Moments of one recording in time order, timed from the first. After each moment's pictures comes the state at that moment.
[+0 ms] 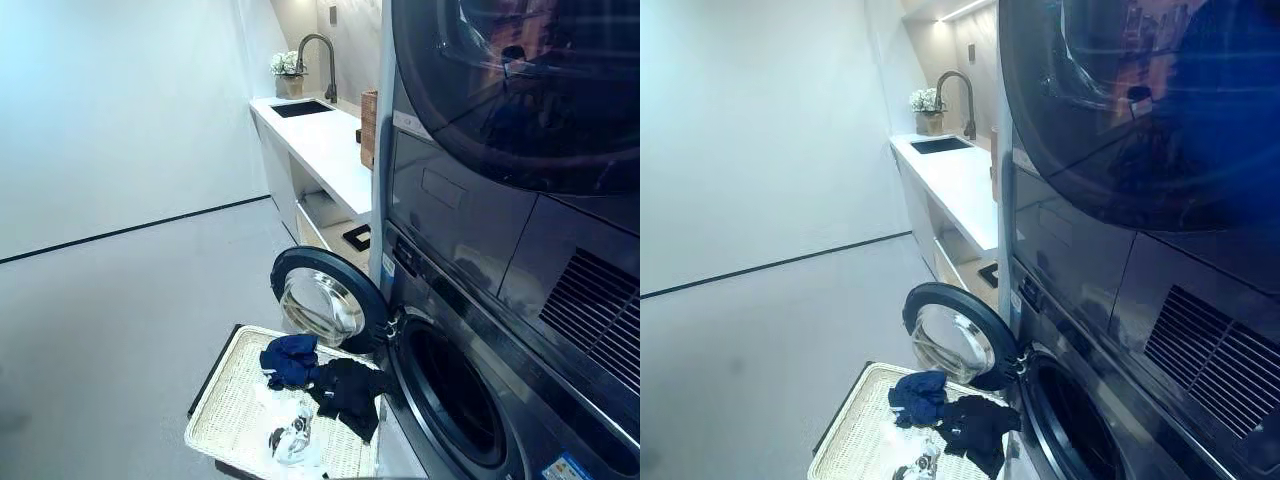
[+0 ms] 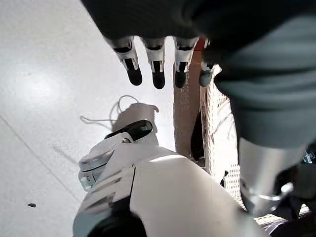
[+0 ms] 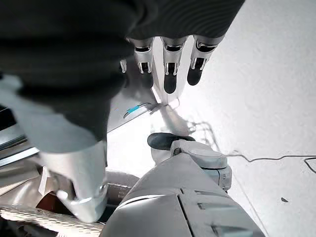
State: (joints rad) left arm 0.02 0.26 -0.25 1.28 -0.01 -0.01 -0.12; right arm -0.02 -0.32 0.13 1.38 0.22 0.18 0.03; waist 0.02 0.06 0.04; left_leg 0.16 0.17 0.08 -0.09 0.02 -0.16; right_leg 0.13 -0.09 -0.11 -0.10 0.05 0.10
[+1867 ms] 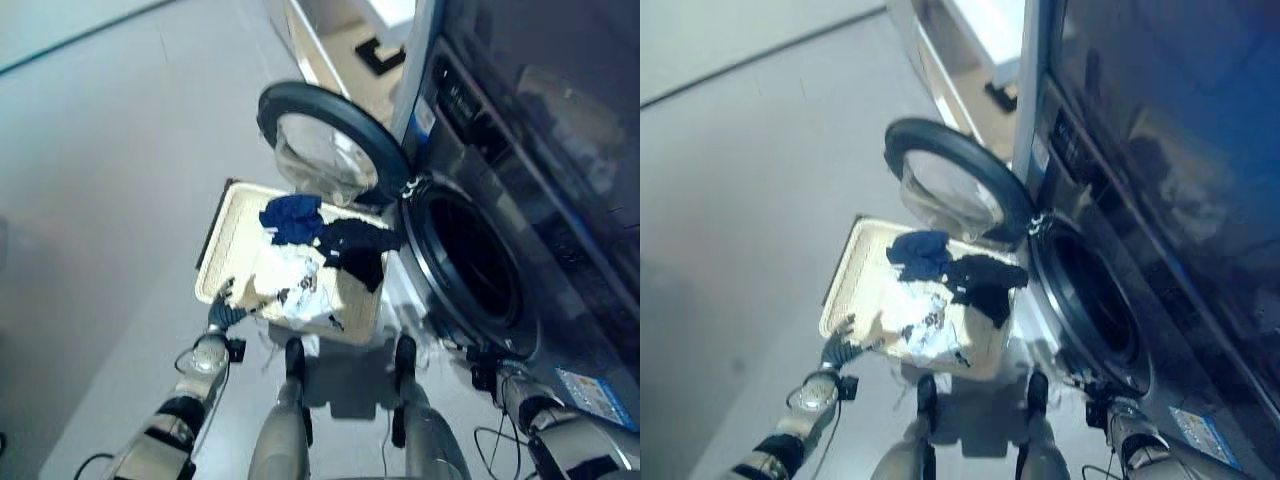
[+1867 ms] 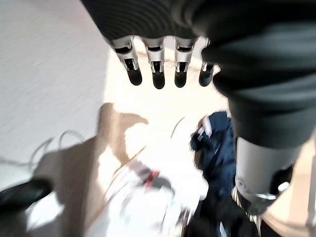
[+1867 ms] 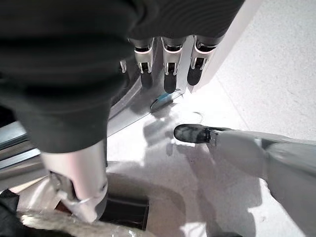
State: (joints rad) left arm -0.44 0.38 -0.26 0.97 -0.23 -0.30 0.30; right arm -0.47 -0.42 0.16 1.23 0.48 0.04 0.02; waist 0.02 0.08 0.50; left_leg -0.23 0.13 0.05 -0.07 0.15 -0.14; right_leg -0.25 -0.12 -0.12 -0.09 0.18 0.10
